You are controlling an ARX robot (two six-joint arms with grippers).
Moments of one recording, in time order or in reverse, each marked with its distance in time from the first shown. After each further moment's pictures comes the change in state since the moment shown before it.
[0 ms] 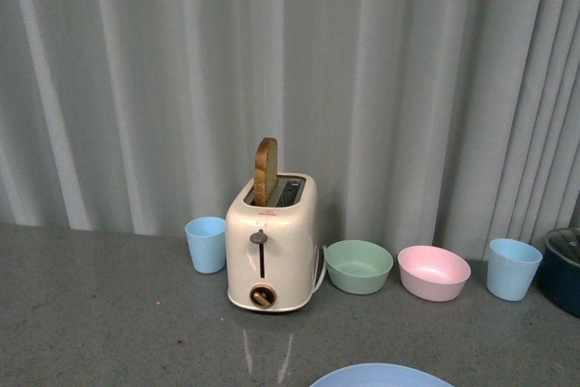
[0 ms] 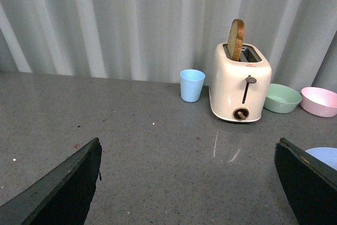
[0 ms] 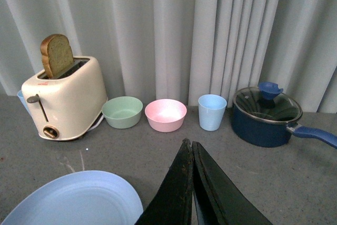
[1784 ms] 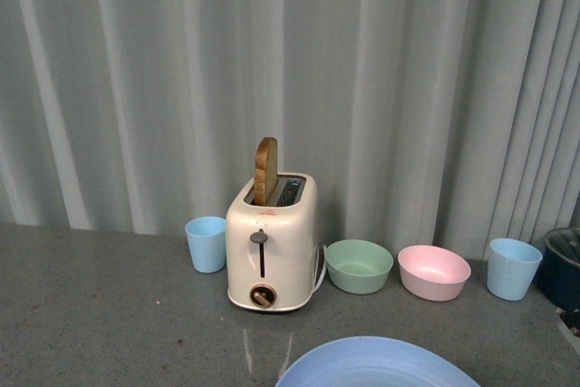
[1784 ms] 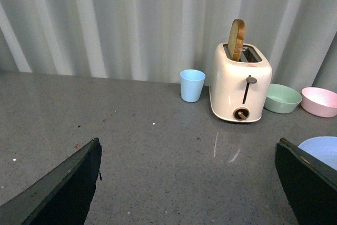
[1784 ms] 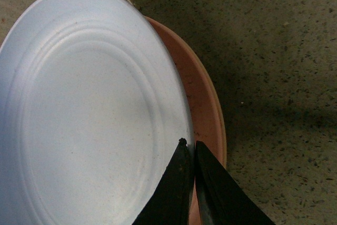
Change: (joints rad) left arm 0.000 0.000 0.000 0.000 0.000 0.000; right arm -0.026 1.430 0.504 0.069 -0.414 0.264
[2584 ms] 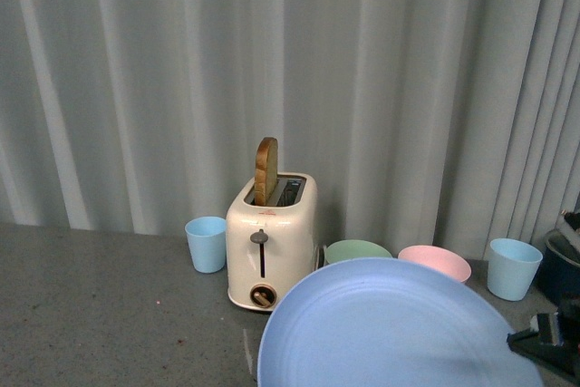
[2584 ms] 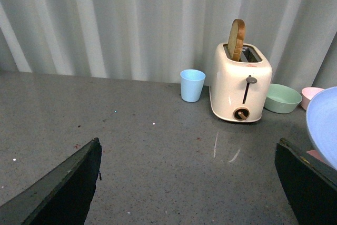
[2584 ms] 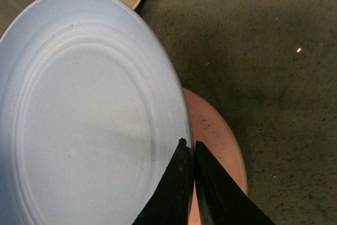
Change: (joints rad) left arm 0.000 0.000 0.000 0.000 0.000 0.000; right arm 0.022 -0.184 0.073 -0.082 -0.005 -0.083
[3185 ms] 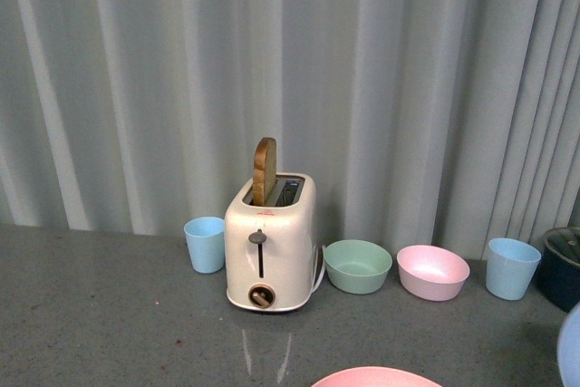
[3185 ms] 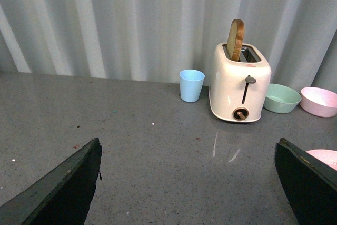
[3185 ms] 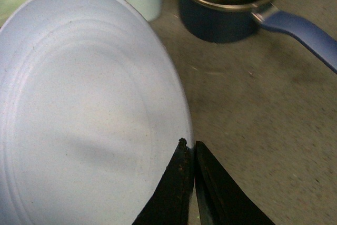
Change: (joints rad) left arm 0.000 0.000 0.000 0.000 0.000 0.000; right arm -0.508 -0.149 0.122 -0.266 0.010 -0.423
